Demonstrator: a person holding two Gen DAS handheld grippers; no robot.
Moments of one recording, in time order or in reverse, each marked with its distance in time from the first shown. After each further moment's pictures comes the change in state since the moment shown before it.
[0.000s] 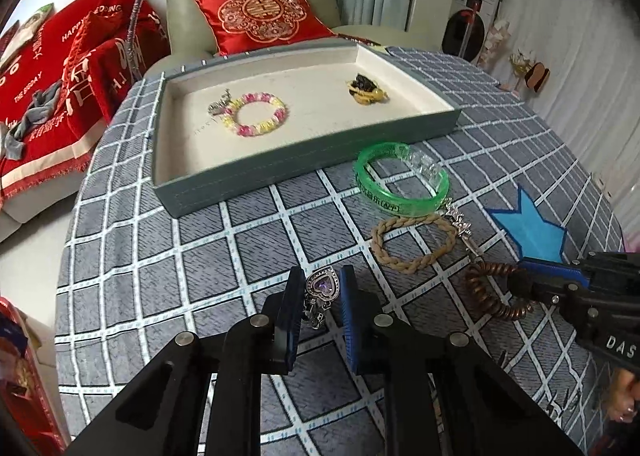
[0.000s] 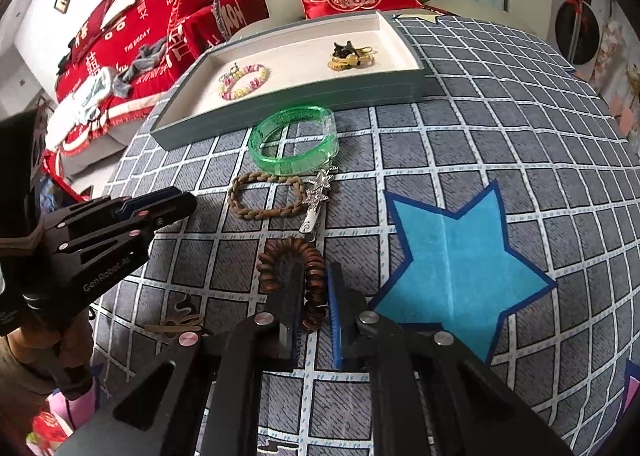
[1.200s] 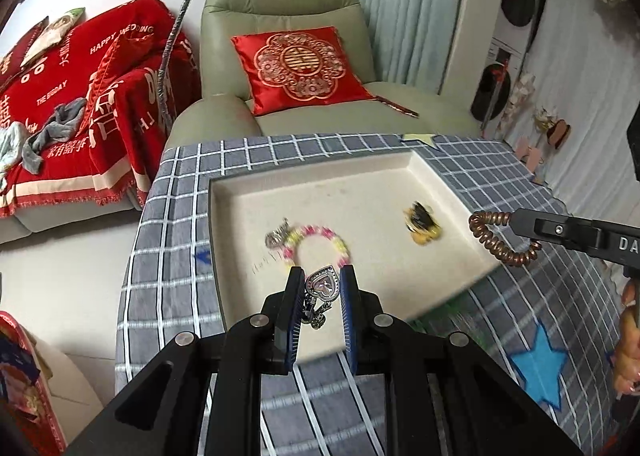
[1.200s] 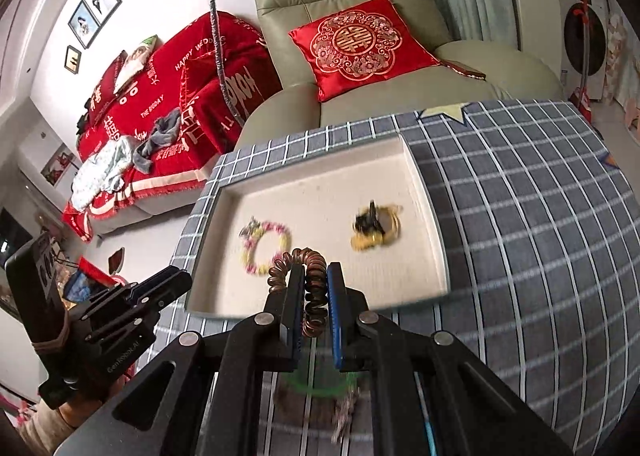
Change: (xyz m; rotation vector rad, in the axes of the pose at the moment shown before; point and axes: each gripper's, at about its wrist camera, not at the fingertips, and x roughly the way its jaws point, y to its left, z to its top) left arm 0.001 0.052 0.110 -0.101 -0.135 0.056; right arm -0.006 -0.006 0.169 0.075 -0.147 0.123
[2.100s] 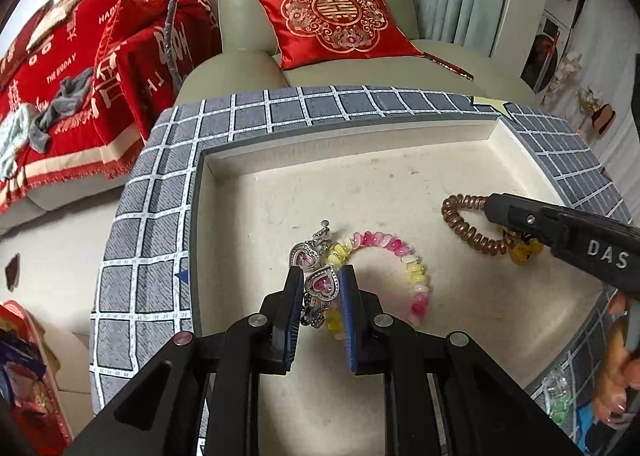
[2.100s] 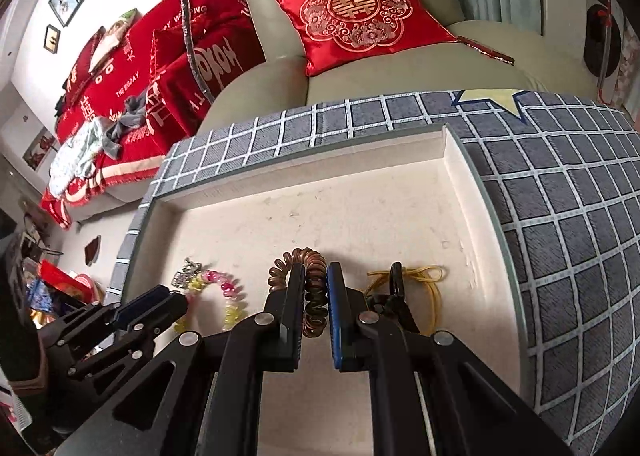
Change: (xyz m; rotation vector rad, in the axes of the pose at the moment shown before) left arm 0.098 0.016 0.015 -0.017 0.152 0.124; right arm 0.137 -0.010 0.038 -0.025 0.083 -0.058
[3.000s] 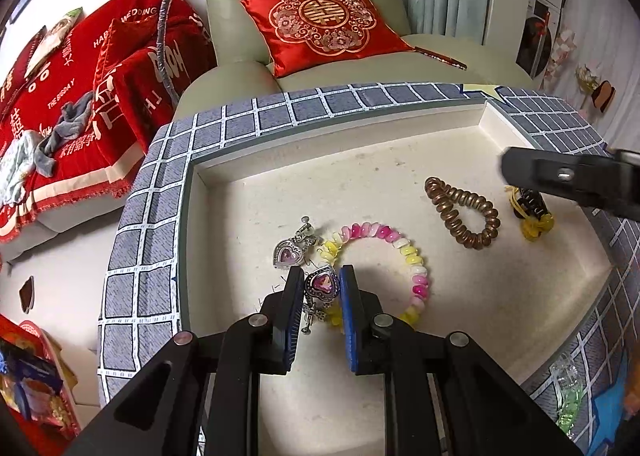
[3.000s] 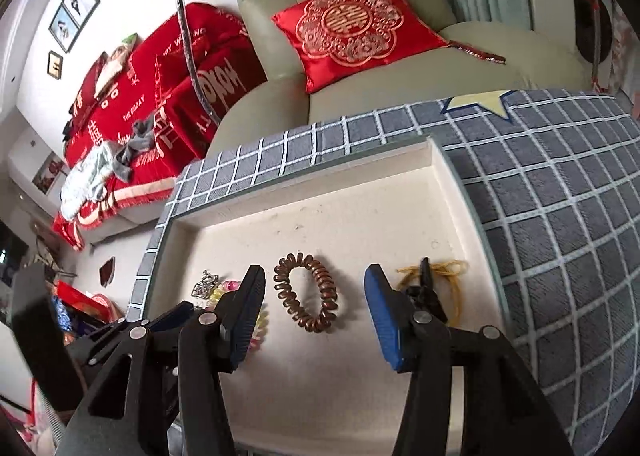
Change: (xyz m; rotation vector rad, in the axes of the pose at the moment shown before) left arm -0.005 -0.016 -0.005 0.065 -0.025 0.041; right arm -0.032 -0.010 -0.003 0.066 -0.066 0.049
